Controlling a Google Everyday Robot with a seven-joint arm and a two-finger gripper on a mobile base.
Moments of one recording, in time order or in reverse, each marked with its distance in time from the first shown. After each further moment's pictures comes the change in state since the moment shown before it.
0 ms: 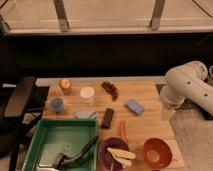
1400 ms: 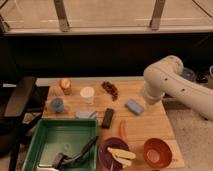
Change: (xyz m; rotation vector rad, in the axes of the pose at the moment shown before) arm -0.099 -0.032 -0.009 0.054 -0.014 -0.331
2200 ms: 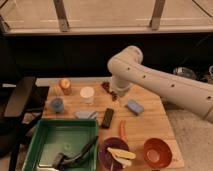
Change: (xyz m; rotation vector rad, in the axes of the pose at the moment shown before) arm -0.123 -0.065 0.000 -0.008 -0.072 -0.245
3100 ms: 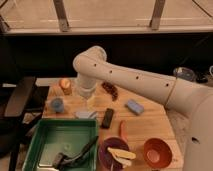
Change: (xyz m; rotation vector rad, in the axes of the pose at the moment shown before) arm -0.150 -0.059 0.001 0.028 -0.247 -0.249
